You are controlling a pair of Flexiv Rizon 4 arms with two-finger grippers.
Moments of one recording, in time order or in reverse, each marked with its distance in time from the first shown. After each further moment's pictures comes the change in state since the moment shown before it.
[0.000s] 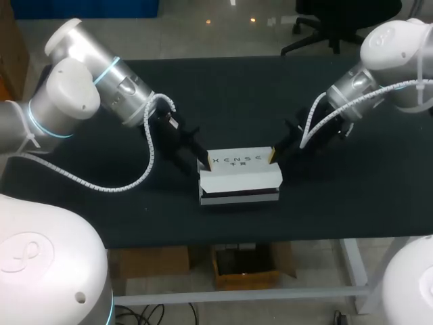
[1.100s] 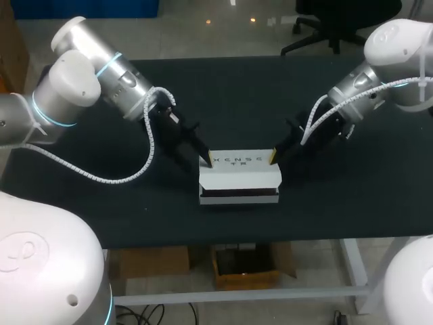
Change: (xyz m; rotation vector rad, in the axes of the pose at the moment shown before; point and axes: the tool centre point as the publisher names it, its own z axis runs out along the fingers) left arm 0.006 -0.004 -0.004 -0.107 0.034 -0.061; right arm 0.000 -0.005 0.000 0.058 0.036 0.051
